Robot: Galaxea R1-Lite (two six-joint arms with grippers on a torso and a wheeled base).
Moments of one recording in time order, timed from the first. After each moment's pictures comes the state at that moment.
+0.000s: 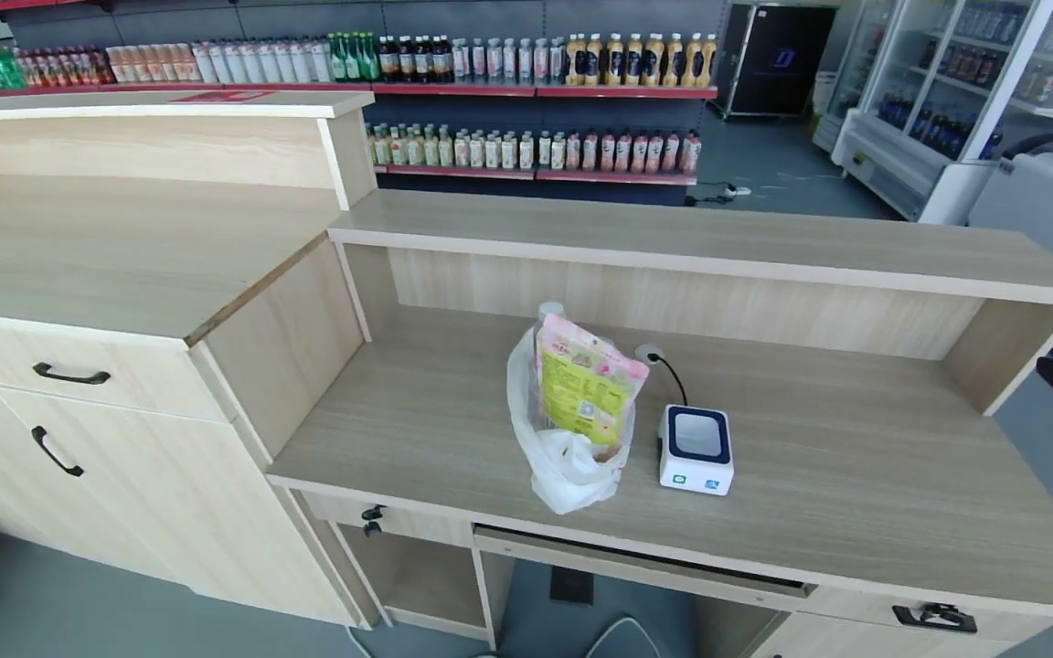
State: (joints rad) left arm 0.00 0.00 0.00 0.00 -0.05 0.00; right arm -0.29 1.25 -0.60 -0.47 -0.06 -0.29
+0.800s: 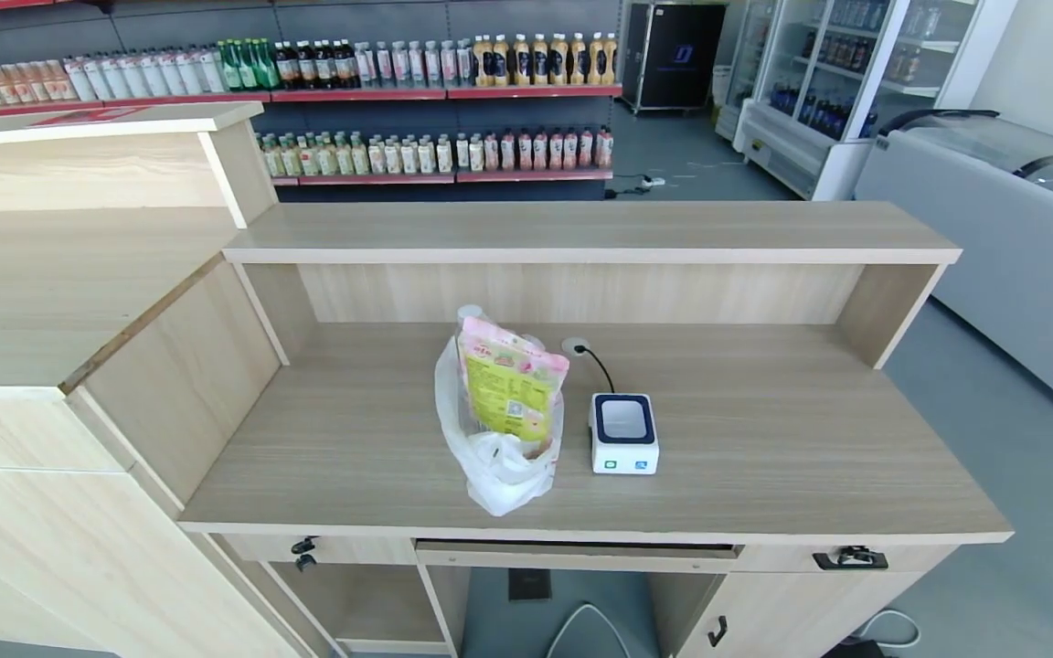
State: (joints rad) left arm 0.00 0.00 0.00 0.00 -0.05 0.00; right arm -0.17 0.69 -0.11 -0.50 -0.01 -0.12
